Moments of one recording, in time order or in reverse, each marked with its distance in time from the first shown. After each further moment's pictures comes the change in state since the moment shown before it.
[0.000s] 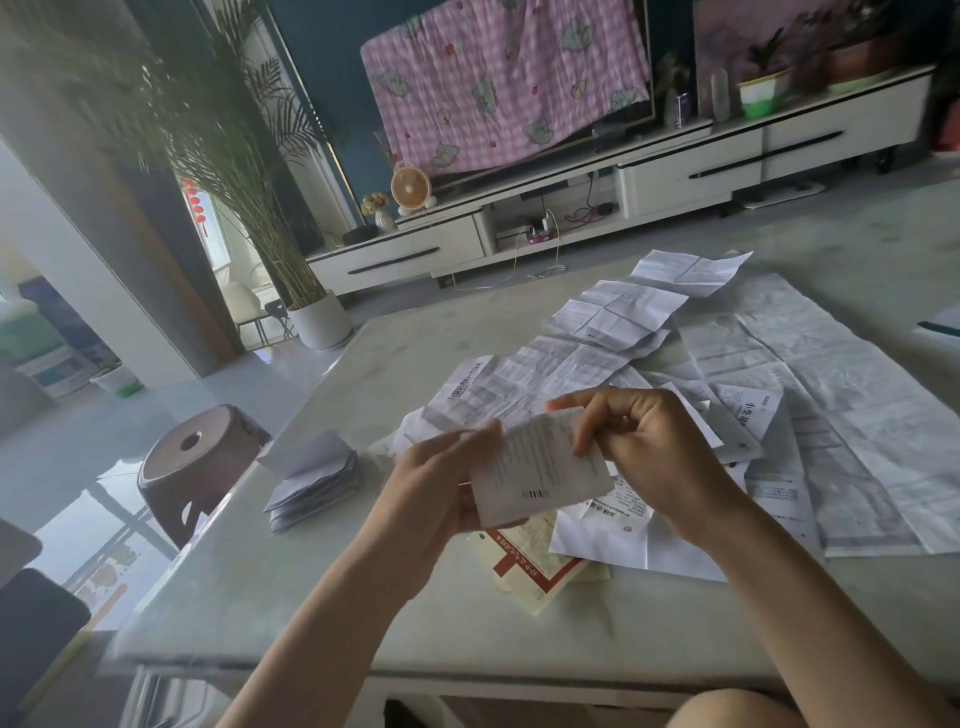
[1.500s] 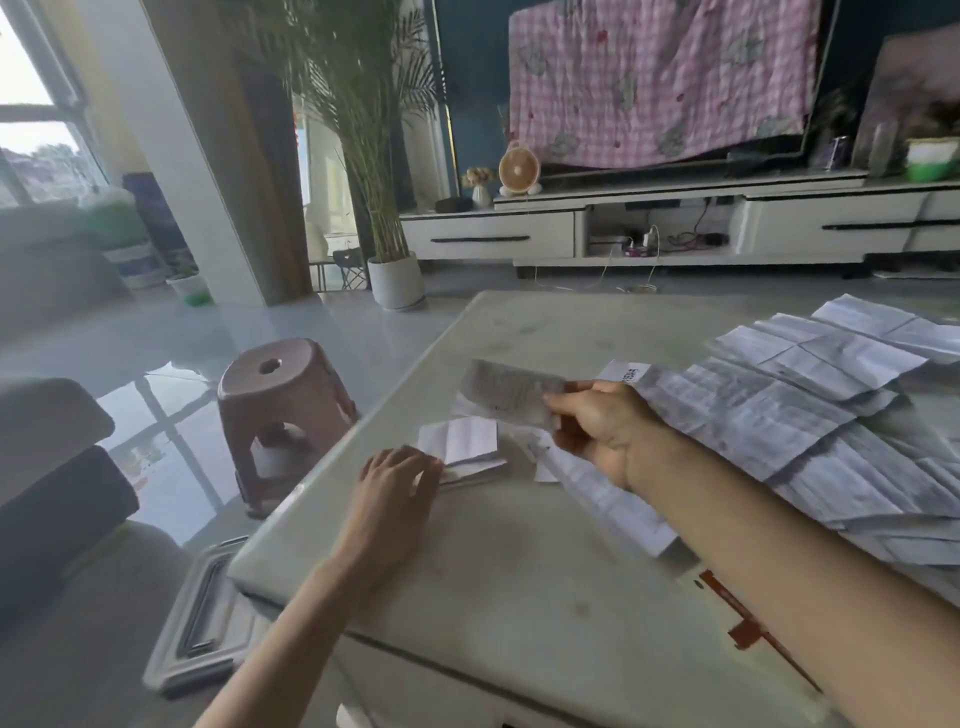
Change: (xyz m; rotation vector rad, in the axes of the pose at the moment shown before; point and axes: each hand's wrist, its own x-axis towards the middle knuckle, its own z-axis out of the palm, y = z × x) left_hand 0.054 -0.111 -0.238 1.059 0.553 0.431; right_hand 0.107 0.007 0.201 0.217 -0.007 0.550
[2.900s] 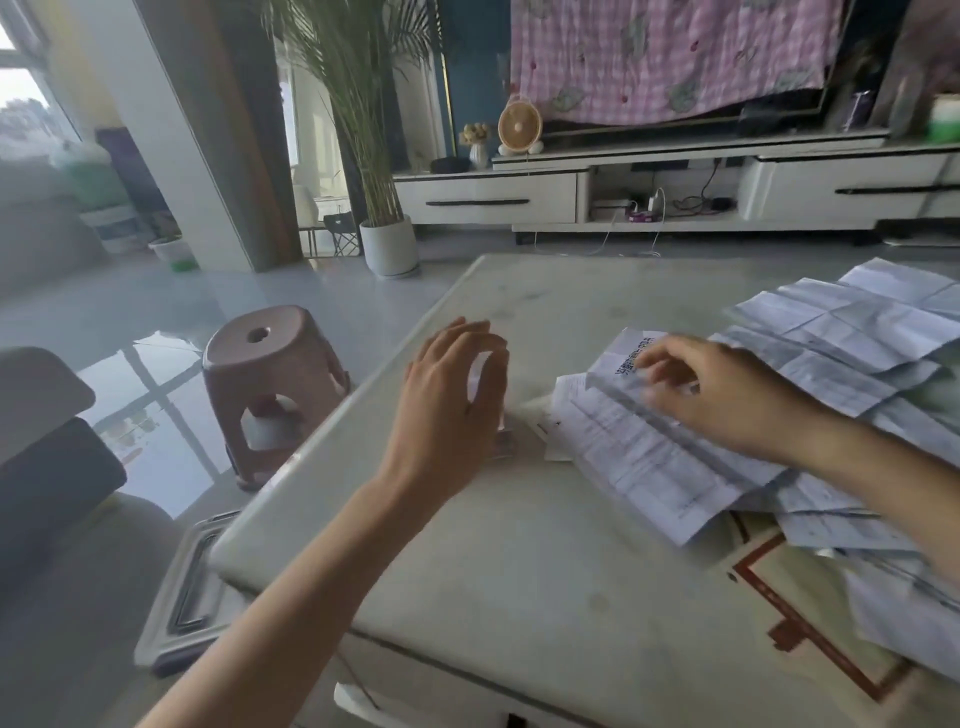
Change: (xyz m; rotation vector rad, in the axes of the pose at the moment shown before) left_hand 0.035 0.071 -0.023 -0.272 0.183 0.110; right_hand 0.003 -0.008 -0.076 -1.165 -0.067 -0.511
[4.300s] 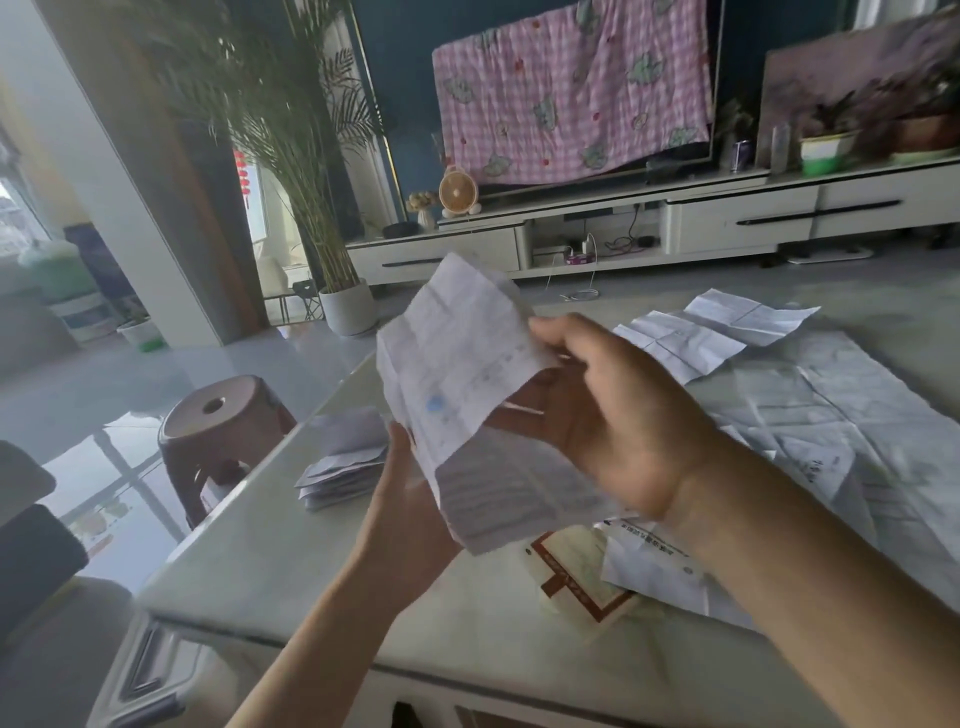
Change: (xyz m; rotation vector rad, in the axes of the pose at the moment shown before) left_hand -0.051 0.103 0.044 -1.187 -0.402 -0.777; right_hand -0.112 -0.045 -0.091 1.567 -0.099 0.023
